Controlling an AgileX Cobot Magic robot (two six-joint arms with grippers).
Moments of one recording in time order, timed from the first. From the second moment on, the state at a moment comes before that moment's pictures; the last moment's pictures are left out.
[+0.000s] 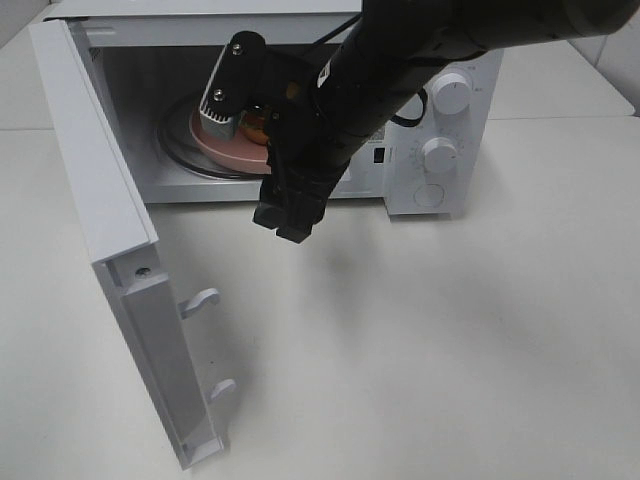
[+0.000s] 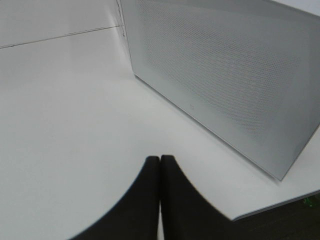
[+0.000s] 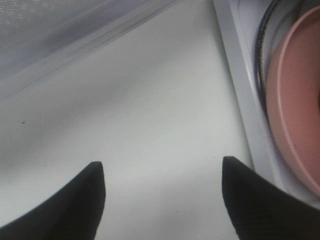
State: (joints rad) left arm -0.11 0.00 -0.50 -0.16 1.06 0.22; right arm 0.71 1.90 -1.37 0.21 0.48 -0.98
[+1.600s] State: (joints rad) left arm -0.11 0.00 -0.50 -0.16 1.06 0.22; right arm 0.71 2.17 -1.53 -0.39 0.22 -0.87
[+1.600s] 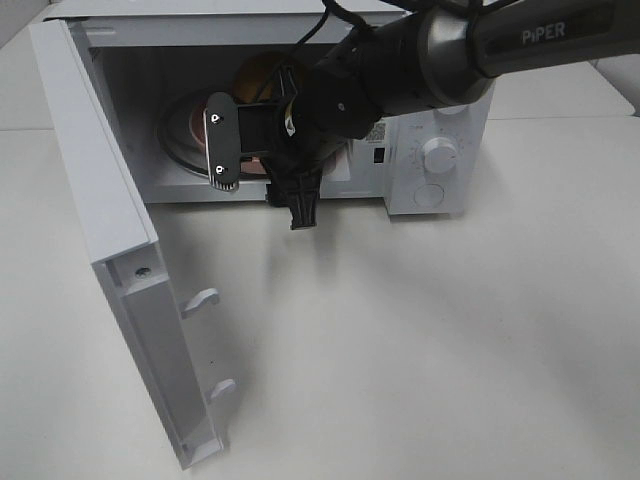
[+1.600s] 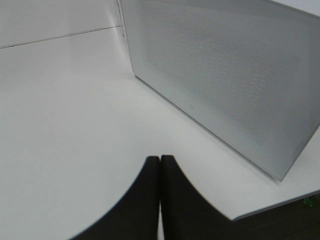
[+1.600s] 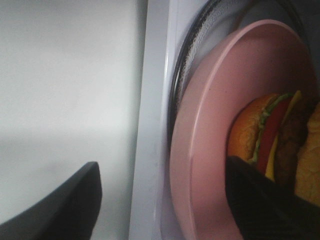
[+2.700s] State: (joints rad) left arm -0.11 0.00 -0.50 -0.16 1.06 0.22; right arm 0.63 2.28 -1.54 -0.44 0.13 -0.82
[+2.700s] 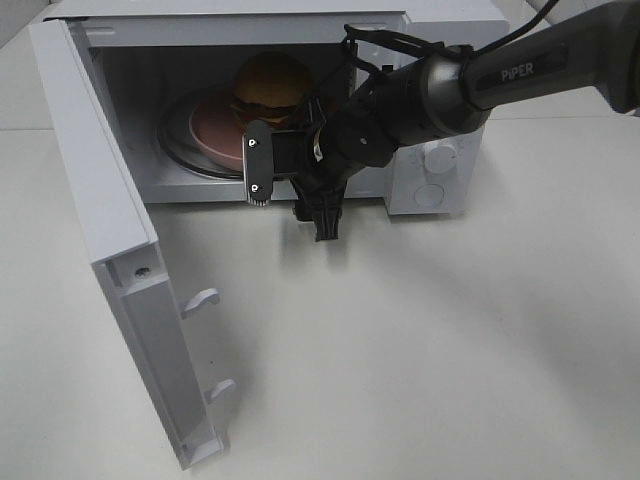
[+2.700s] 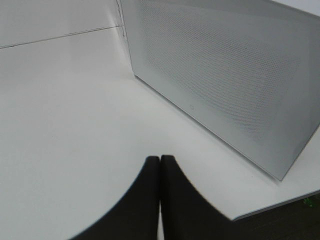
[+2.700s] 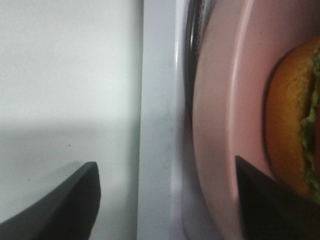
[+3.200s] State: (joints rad) left arm -0.11 0.00 -0.50 -0.16 1.06 0.22; right arm 0.61 2.28 -1.54 -0.46 0.12 -0.82
